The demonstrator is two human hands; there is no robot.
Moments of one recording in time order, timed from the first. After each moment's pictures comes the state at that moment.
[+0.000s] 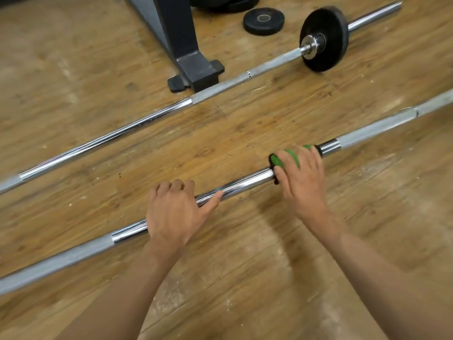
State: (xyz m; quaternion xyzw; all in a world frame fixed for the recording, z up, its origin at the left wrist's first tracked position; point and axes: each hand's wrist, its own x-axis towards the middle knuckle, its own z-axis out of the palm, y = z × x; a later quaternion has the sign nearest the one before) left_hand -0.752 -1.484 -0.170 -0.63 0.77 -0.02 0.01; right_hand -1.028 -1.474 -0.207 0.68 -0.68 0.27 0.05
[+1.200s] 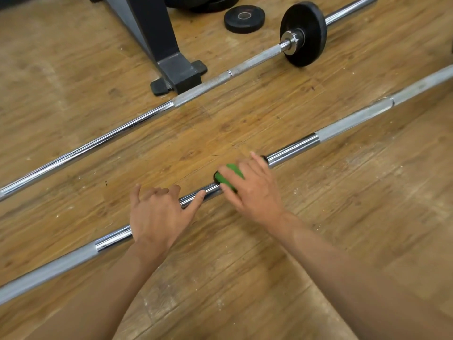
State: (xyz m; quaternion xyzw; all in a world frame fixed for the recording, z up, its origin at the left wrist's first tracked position) left_hand -0.757 -1.487 -0.162 -0.62 0.78 -0.05 0.06; right_hand -0.977 -1.478 -0.204 0.75 -0.58 0.30 0.07
